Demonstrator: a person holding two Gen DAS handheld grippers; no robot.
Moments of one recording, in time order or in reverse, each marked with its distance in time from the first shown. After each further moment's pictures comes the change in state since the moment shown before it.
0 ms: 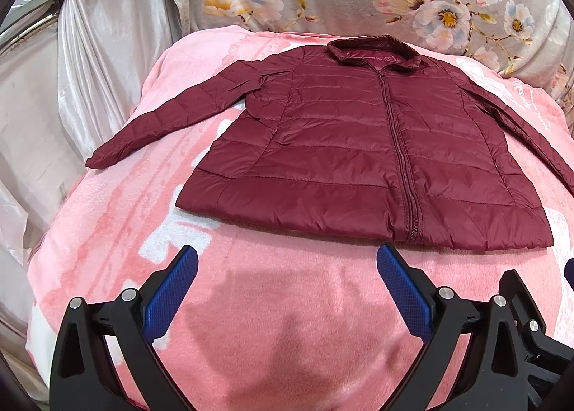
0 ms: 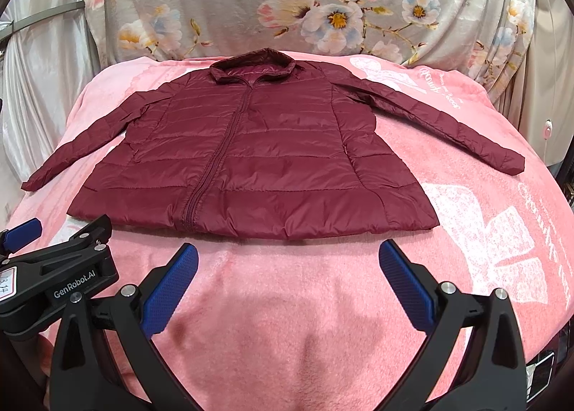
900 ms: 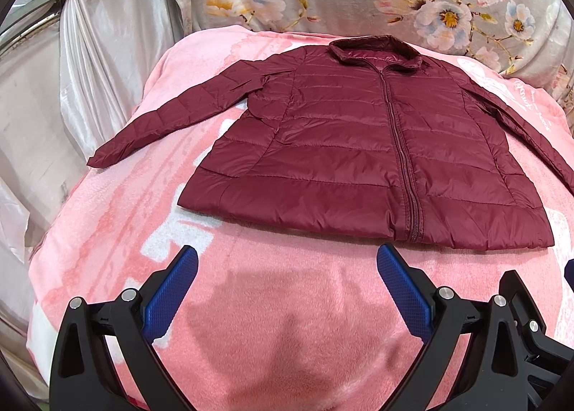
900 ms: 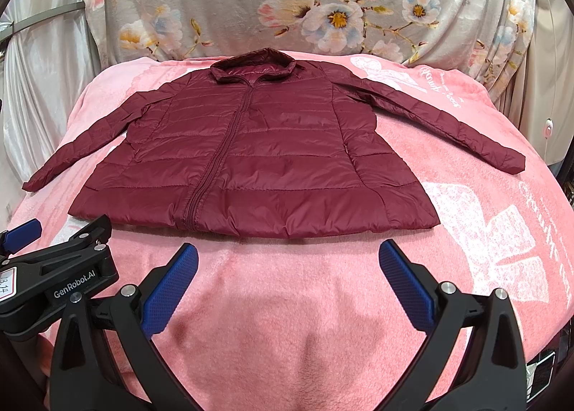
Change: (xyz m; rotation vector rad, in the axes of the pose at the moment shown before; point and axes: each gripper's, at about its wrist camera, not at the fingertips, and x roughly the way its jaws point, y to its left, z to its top) left arm -0.002 0.004 0.001 -0.001 0.001 -0.001; right arm 0.000 0.000 0.000 0.001 0.001 0.002
